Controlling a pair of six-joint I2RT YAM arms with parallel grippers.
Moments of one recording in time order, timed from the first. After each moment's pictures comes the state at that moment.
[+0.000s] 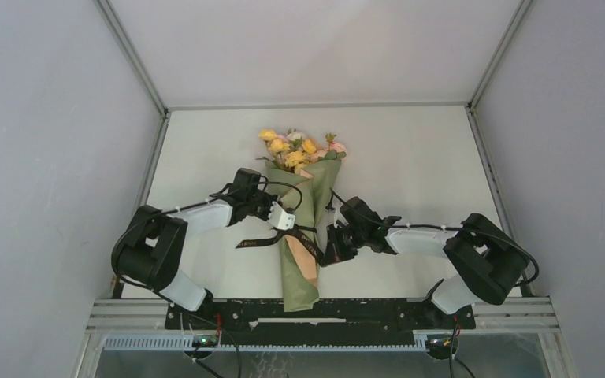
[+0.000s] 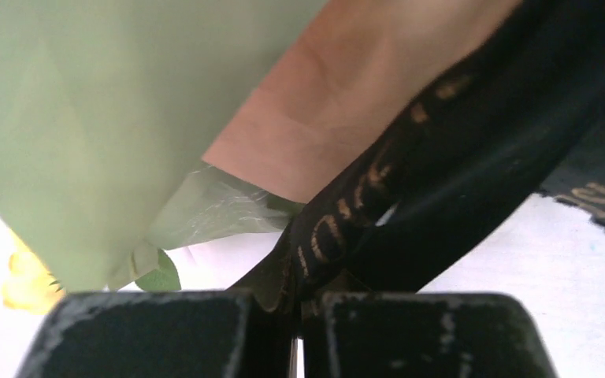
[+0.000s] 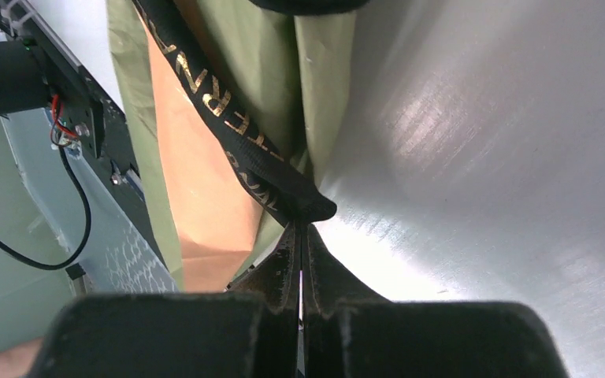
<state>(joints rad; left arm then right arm) -0.43 1.54 0.72 -0.07 0.27 1.51 0.80 1.48 0.60 -0.05 -0.48 0.61</state>
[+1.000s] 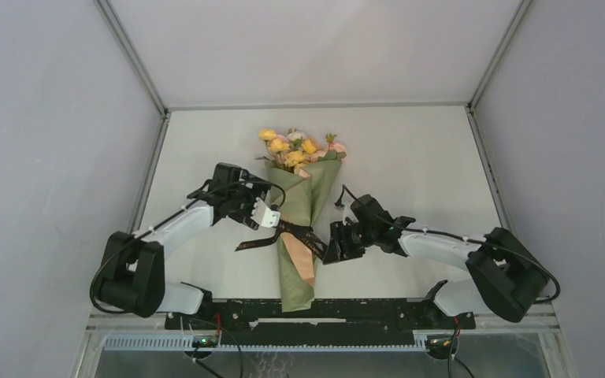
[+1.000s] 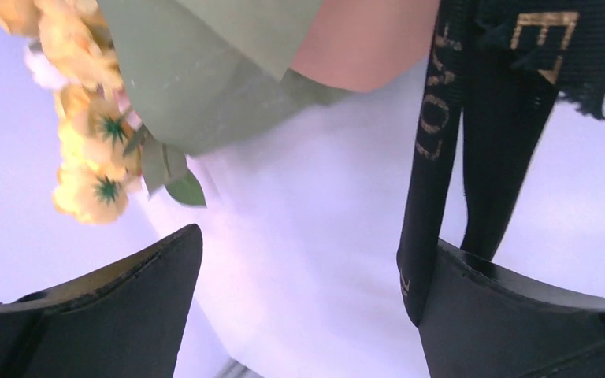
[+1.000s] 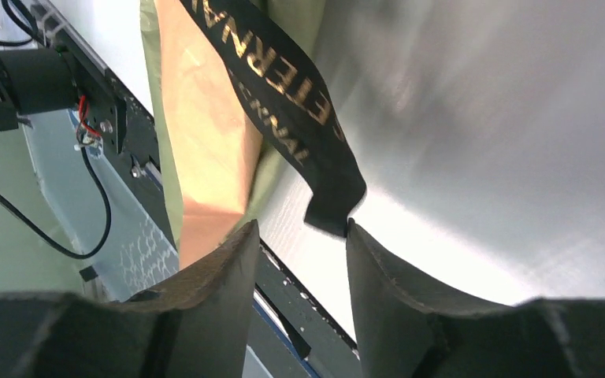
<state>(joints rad) -0.33 1.40 0.75 -0.26 0.29 1.66 0.74 1.38 0.57 -0.11 -0.50 0.62</state>
